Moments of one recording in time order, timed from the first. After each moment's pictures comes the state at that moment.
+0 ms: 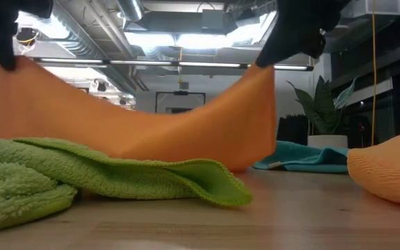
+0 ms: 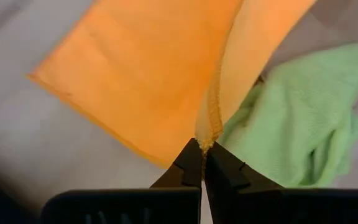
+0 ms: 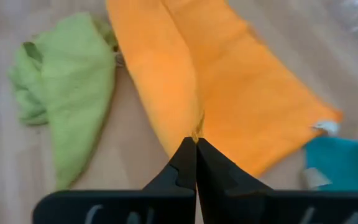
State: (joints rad) left arm -0.69 1.10 0.86 -1.05 -0.37 -1.41; right arm 0.44 1.58 1.09 -0.43 0.48 0.72
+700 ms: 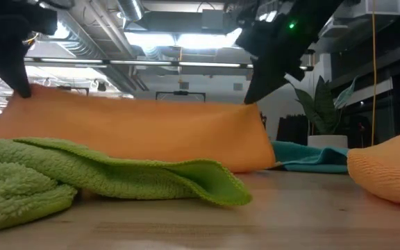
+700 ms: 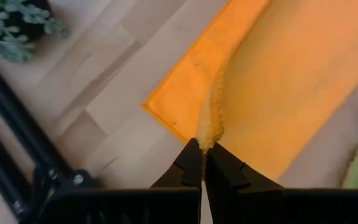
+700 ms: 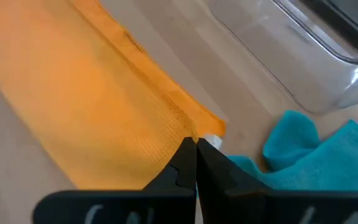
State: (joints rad) left arm -0.62 1.16 0.79 -1.25 -0.53 -1.41; right arm 0.17 1.62 1.07 -0.50 0.54 0.63
